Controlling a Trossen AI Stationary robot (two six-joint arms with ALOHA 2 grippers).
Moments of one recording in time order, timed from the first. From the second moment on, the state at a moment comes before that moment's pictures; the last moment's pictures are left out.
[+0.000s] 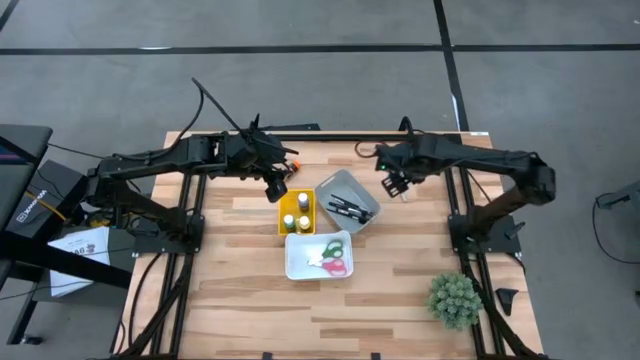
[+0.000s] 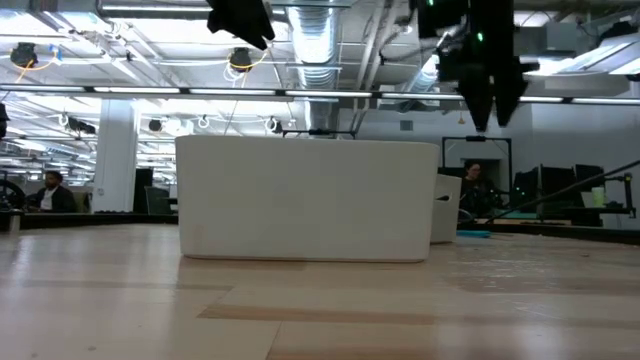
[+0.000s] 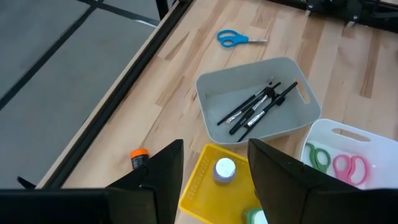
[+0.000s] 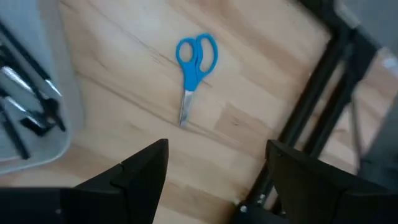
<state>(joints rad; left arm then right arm) 0.15 1.33 1.43 -0.86 -0.29 -0.16 -0.27 1.47 1.33 -1.44 0.37 0.74</state>
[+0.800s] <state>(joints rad) 0.15 1.33 1.43 -0.85 -0.29 -0.27 -0.60 1.49 0.88 -0.76 0.12 0.60</state>
